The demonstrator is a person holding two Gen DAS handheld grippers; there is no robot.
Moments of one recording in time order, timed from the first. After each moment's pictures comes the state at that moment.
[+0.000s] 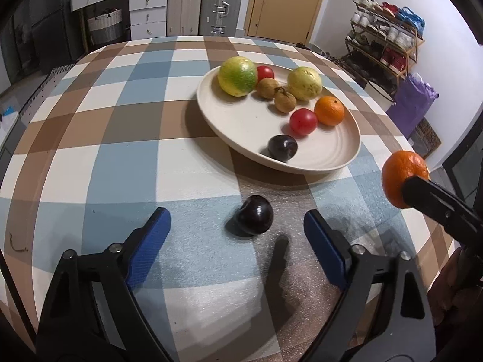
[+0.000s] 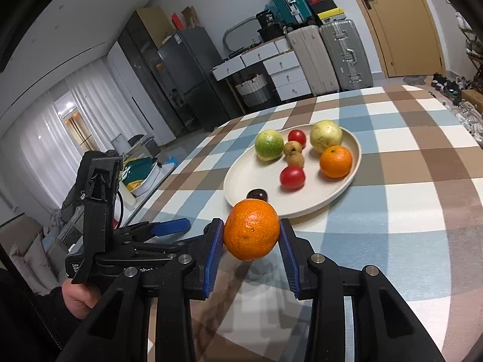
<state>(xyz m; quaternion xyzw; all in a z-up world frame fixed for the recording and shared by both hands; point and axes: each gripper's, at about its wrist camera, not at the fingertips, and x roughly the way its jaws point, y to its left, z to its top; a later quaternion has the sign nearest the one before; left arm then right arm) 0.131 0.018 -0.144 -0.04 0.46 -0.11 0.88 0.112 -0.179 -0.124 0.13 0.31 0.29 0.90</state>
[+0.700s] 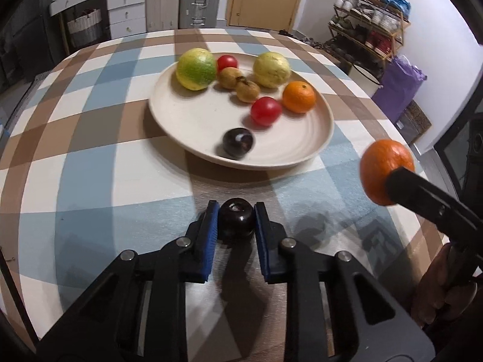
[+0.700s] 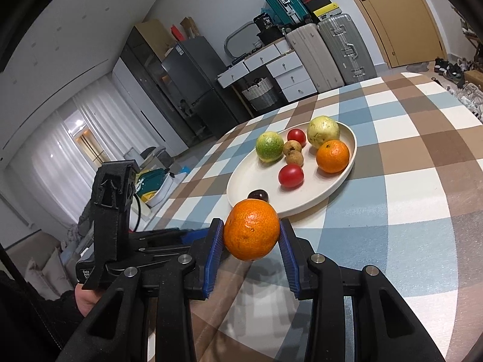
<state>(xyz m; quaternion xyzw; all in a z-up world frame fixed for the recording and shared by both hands) 0.132 -0.018 -0.142 -0.02 0.48 -0.15 0.87 0.109 -0.198 -0.130 0.18 0.30 0.32 0.88</state>
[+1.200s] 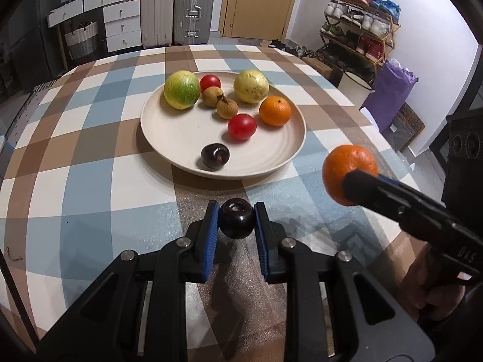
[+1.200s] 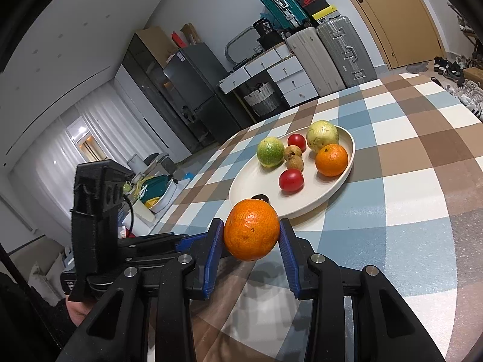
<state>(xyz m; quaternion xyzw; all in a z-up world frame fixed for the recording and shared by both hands) 0.112 -0.027 -0.114 -0.02 0.45 -0.16 0.88 0.105 -0.201 -0.127 0.19 0.29 0.32 0.88</state>
